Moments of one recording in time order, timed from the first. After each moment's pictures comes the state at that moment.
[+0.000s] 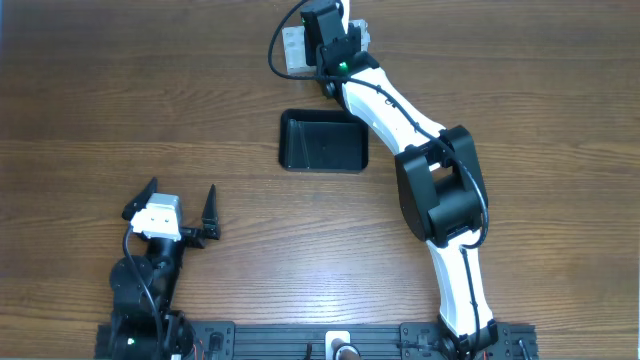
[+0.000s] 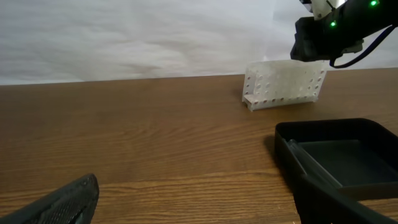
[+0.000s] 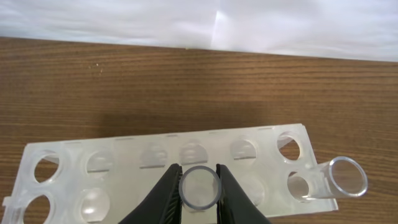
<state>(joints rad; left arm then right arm) -0.04 0.06 0.01 -0.07 0.08 0.01 0.46 2.29 1.84 -0.20 0.37 0.23</state>
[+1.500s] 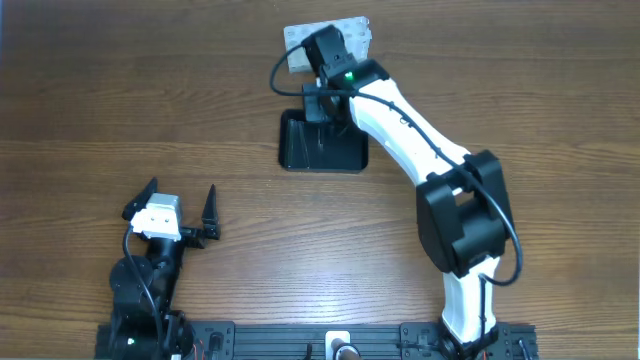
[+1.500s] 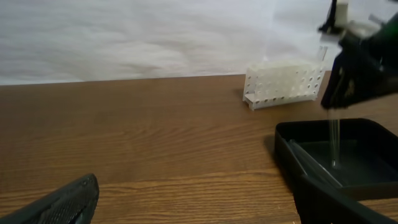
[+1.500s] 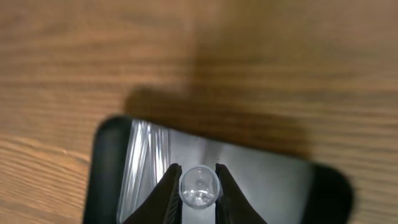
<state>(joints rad) -0.04 0.06 0.01 -0.07 0.08 0.01 0.50 2.09 1.69 -0.73 -0.02 0.35</state>
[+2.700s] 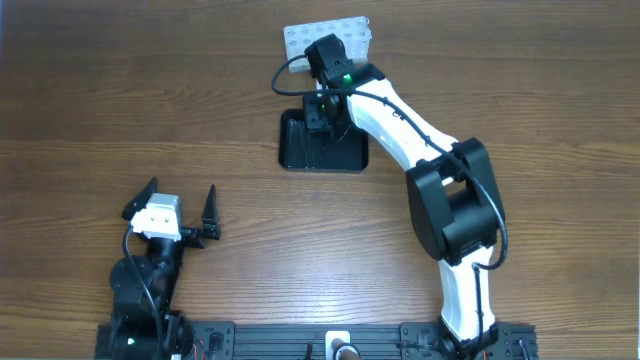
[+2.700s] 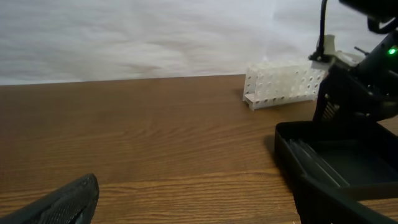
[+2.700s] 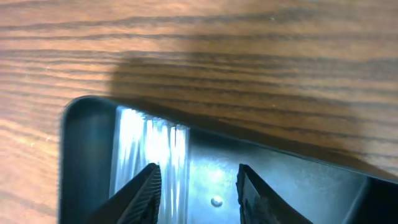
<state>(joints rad) -0.04 0.06 0.01 -0.07 0.08 0.01 0.48 2.15 1.68 -0.73 -0.12 0.34</state>
